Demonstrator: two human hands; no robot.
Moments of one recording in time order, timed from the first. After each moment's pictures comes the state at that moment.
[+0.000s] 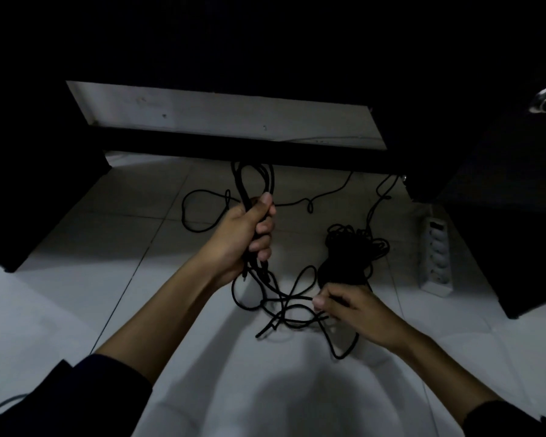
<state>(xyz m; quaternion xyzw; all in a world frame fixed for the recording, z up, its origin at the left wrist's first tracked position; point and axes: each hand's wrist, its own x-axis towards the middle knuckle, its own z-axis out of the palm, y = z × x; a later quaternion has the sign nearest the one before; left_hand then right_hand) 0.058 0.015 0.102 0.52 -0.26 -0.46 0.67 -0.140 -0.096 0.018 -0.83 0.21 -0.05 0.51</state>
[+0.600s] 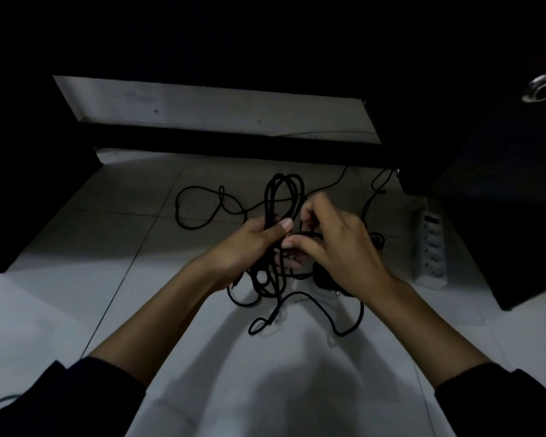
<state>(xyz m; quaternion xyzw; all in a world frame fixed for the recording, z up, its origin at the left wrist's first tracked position) 0.044 0.015 0.096 0.62 -0.38 -0.47 0.49 -0.088 -0.091 0.091 -0.91 0.12 -0.32 0.21</state>
